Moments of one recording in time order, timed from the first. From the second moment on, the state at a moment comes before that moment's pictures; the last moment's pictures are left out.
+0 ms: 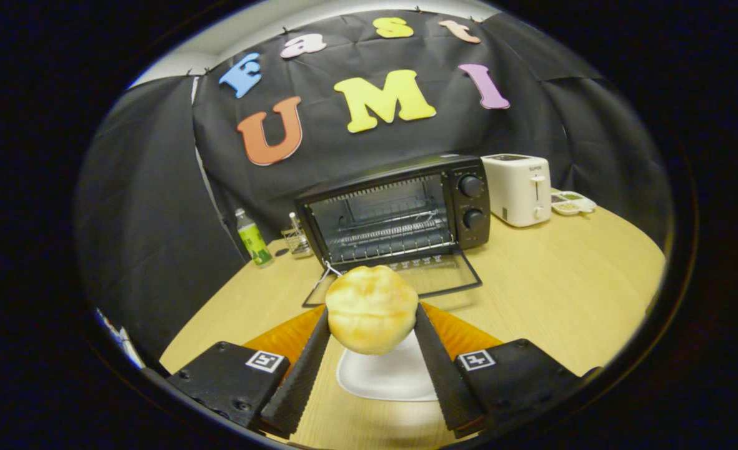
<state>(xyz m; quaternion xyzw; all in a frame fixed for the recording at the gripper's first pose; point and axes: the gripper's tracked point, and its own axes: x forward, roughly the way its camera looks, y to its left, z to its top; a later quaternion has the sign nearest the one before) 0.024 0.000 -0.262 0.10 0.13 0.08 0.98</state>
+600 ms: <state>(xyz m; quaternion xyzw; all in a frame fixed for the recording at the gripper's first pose) 0.116 0.024 -0.214 0.23 0.04 0.15 0.96</state>
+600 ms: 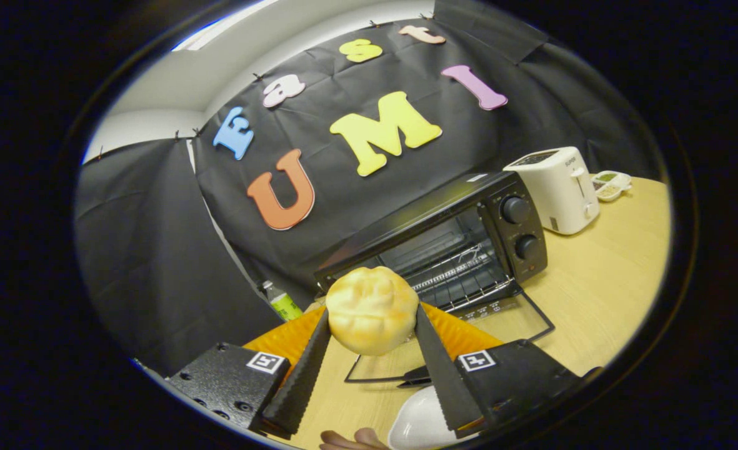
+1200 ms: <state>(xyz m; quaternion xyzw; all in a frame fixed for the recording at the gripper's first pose) 0.247 0.011 -0.235 0.31 0.10 0.11 0.94</state>
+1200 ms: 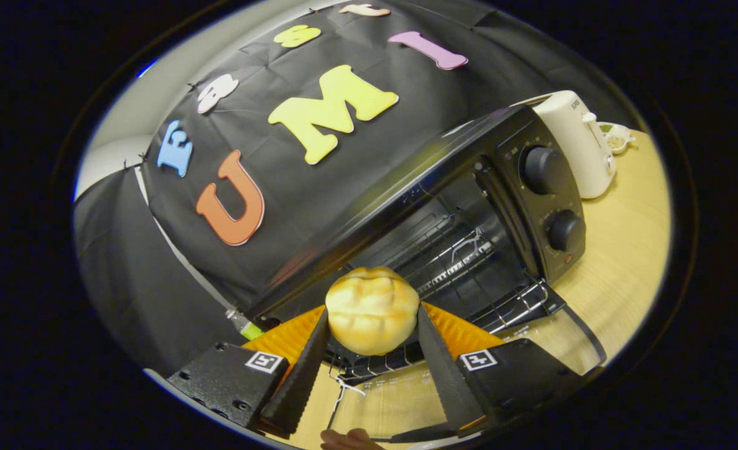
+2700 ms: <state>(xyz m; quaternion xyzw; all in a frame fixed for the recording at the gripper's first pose) 0.085 -0.004 -0.311 0.03 0.26 0.04 0.96</state>
